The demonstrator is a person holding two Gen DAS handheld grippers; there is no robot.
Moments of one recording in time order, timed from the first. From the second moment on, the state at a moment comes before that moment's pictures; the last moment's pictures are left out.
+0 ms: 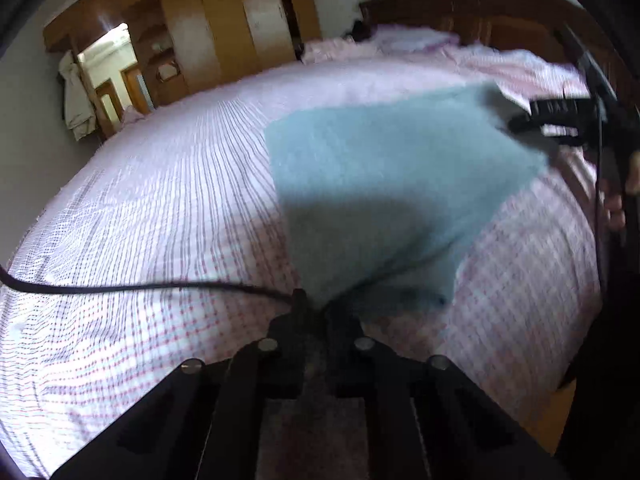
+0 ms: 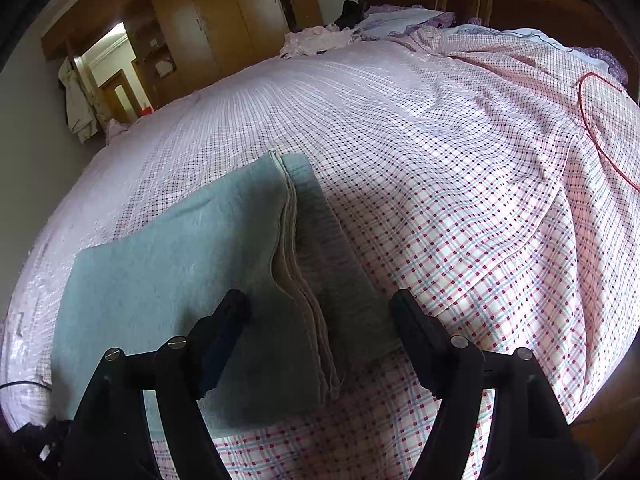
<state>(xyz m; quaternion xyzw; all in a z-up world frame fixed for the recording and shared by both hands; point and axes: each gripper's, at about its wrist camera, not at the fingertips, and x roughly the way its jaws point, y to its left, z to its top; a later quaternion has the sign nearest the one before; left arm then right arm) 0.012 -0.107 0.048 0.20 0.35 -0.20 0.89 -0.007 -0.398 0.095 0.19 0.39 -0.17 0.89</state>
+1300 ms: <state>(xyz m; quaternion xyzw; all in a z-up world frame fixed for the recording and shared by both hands) 0.154 -0.020 0.078 -0.22 0.49 -0.34 0.78 -0.003 -0.386 0.086 0.28 0.39 -0.07 0.87</state>
